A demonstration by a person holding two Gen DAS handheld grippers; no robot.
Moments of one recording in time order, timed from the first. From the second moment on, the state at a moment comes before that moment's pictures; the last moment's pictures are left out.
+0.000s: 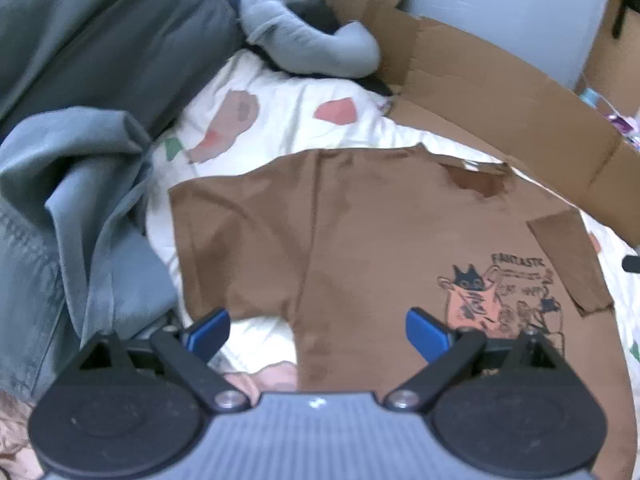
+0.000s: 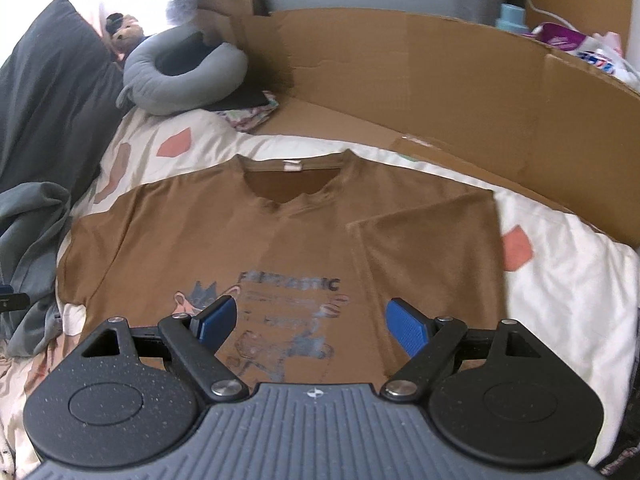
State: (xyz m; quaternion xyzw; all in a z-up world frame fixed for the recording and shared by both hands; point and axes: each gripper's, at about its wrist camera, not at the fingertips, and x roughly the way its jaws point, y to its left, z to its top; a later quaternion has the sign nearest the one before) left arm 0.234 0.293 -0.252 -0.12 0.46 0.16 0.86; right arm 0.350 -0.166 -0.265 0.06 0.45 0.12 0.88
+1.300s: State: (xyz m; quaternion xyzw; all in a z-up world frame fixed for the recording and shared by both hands) left arm 0.206 0.379 -0.363 -0.31 0.32 0.29 0.85; right arm 0.373 -0.066 -0.340 -0.03 0.47 0.26 0.84
